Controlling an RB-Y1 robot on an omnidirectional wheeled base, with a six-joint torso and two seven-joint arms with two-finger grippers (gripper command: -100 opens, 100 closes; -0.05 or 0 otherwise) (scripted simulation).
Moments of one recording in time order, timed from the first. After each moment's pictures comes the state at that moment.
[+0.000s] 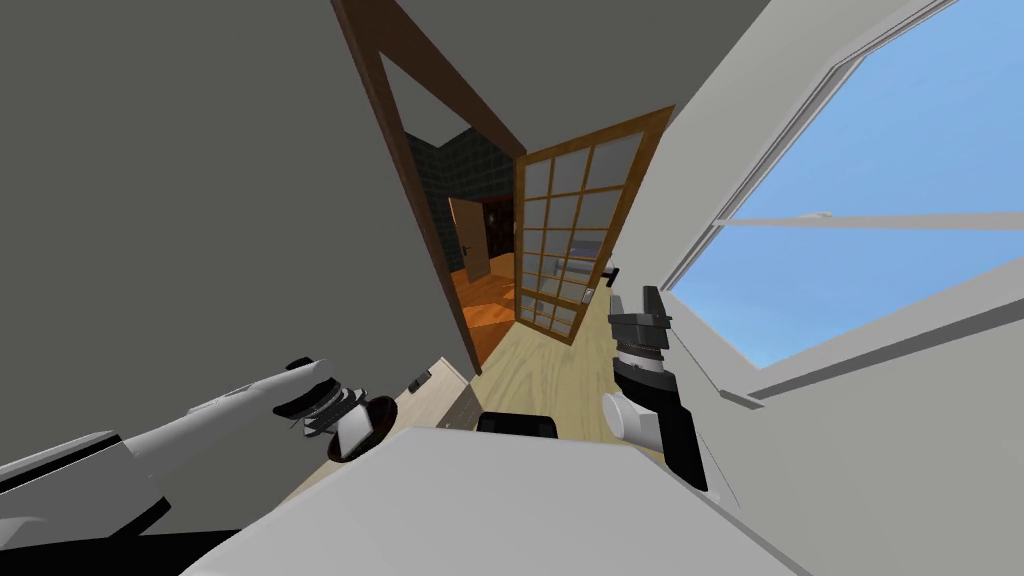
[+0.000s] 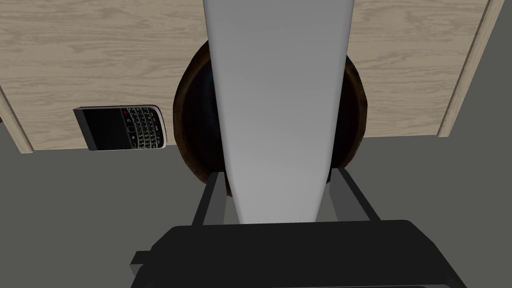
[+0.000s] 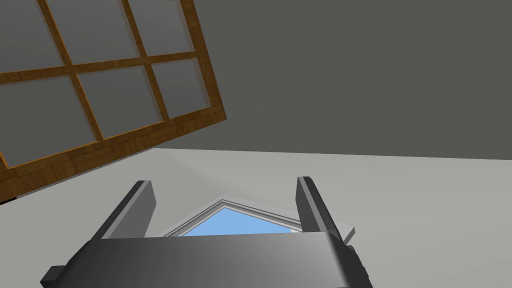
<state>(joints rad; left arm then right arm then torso) -0.04 1.20 -0.43 -0.77 1.51 1.07 -1.13 0.47 0.00 -0.03 -2.32 -0.02 -0.47 -0.04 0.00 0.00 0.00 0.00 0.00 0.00</state>
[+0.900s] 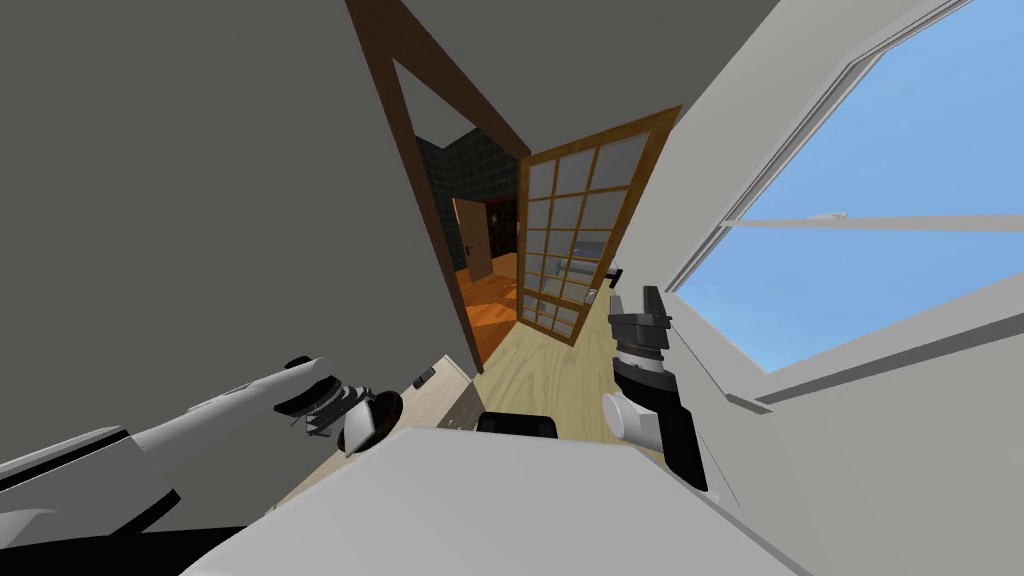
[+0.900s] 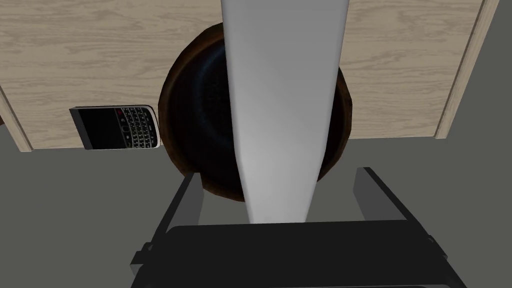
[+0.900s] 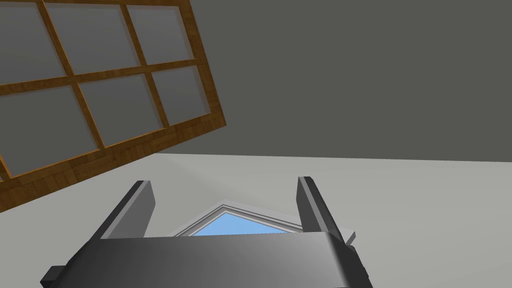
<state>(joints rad) -0.07 1.20 -0.43 -0.75 1.54 1.08 -1.19 0.47 0.00 -0.03 -2.32 -0.02 -0.47 -0.04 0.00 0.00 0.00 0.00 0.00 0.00</state>
